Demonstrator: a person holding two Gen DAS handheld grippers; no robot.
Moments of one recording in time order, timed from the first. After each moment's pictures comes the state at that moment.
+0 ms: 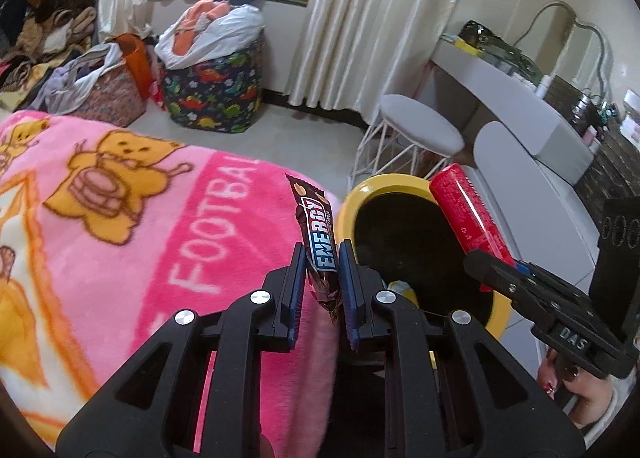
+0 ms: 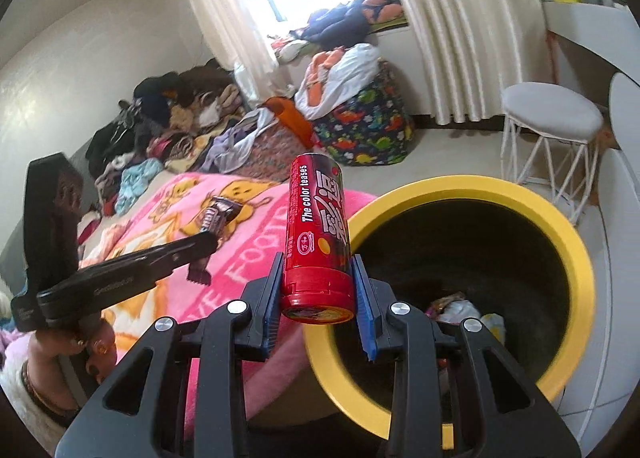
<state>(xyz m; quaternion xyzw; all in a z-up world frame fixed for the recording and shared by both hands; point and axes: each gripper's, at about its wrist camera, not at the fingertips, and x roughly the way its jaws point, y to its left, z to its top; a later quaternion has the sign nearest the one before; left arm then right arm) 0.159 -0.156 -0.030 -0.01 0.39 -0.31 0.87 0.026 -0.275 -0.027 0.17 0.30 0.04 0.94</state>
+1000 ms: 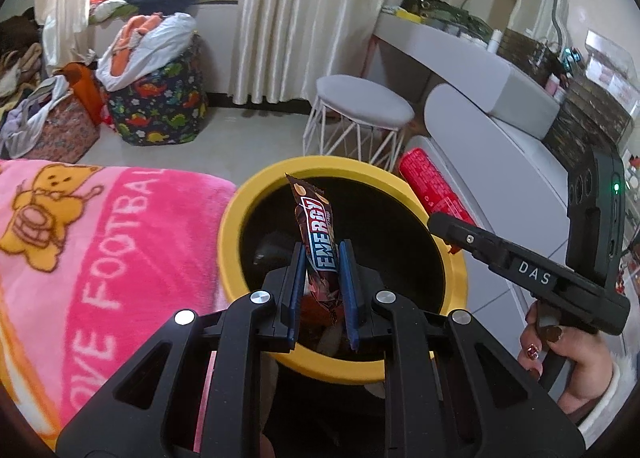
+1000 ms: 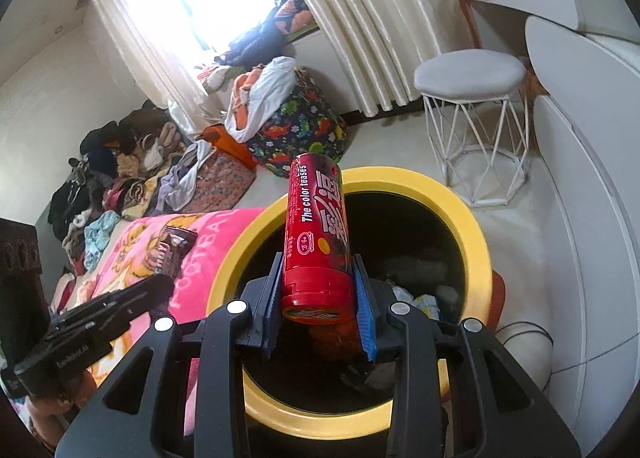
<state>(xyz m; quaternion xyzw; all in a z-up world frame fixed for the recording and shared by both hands) 0.127 -0.244 -0.043 0.05 0.38 -0.38 0.84 -0.009 -0.360 -0.048 0.26 0.30 -0.07 0.92</state>
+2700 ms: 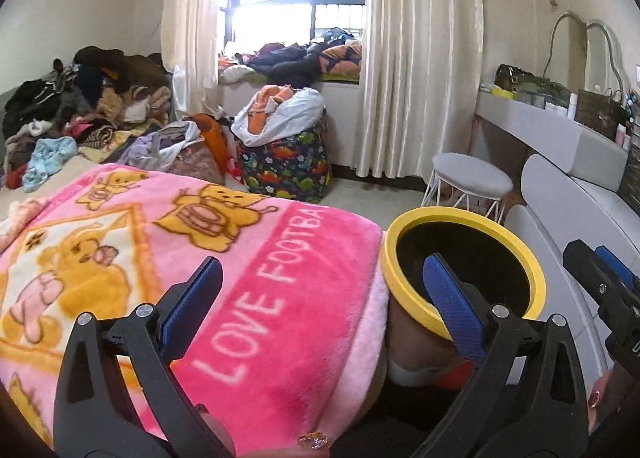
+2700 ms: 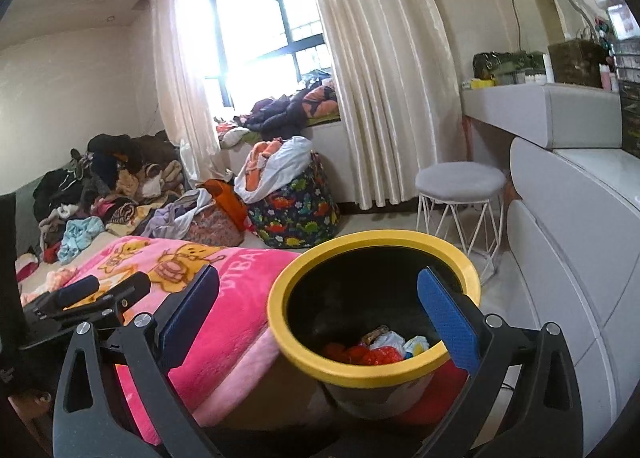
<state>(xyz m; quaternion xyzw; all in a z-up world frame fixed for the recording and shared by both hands) 0.047 -0.113 -0.014 0.03 0.24 -0.17 0.96 -0.102 -0.225 -0.014 0.11 0.15 -0.12 0.98</state>
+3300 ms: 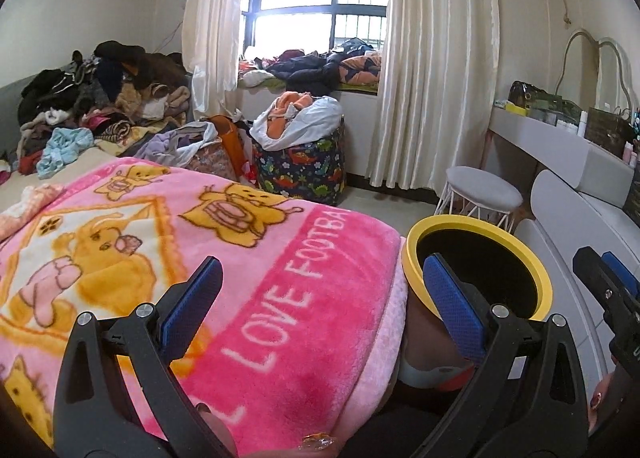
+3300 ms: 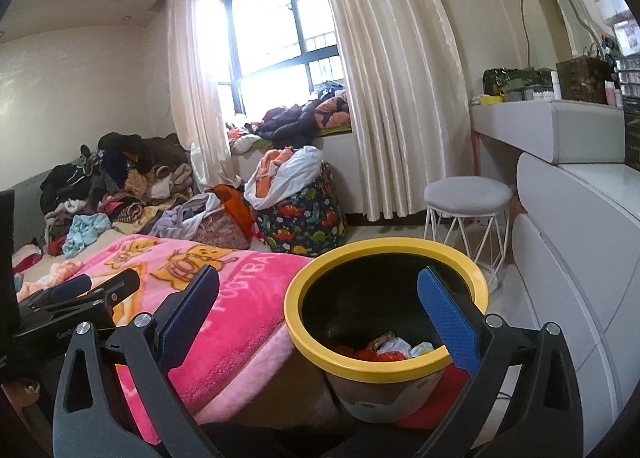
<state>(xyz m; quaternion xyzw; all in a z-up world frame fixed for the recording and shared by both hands) 0.037 -0.082 -0.016 0.00 0.23 -0.15 0.96 -0.110 -0.204 -0.015 0.09 0.13 -0.12 0.98</state>
